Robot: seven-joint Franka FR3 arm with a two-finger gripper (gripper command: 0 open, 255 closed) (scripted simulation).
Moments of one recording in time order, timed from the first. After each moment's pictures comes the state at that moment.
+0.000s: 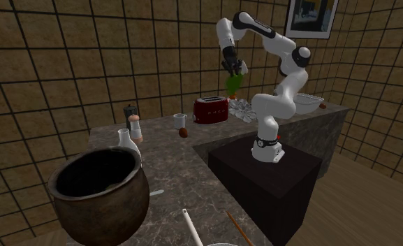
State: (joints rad) arm -0.07 -1.02 -0.77 -2.03 -0.16 1.01 -1.92
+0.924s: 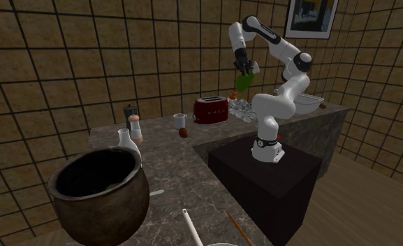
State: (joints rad) arm -0.11 -1.15 -0.87 -1.85 -0.41 0.75 -2.13
